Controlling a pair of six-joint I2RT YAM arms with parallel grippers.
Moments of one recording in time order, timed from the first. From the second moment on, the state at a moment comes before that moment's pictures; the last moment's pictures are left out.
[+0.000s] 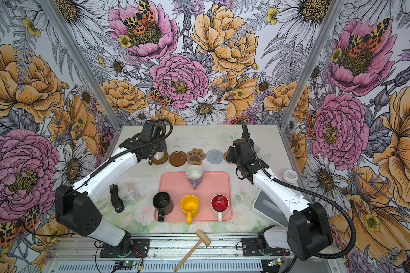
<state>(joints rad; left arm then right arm) -0.43 1.54 1.41 -0.70 -0.35 -0.47 0.41 1.31 0.98 -0.31 0.17 0.54</state>
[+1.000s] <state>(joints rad) -0.49 1.48 1.16 -0.30 -0.28 -0.42 0.83 1.54 1.18 -0.48 0.20 0.60</state>
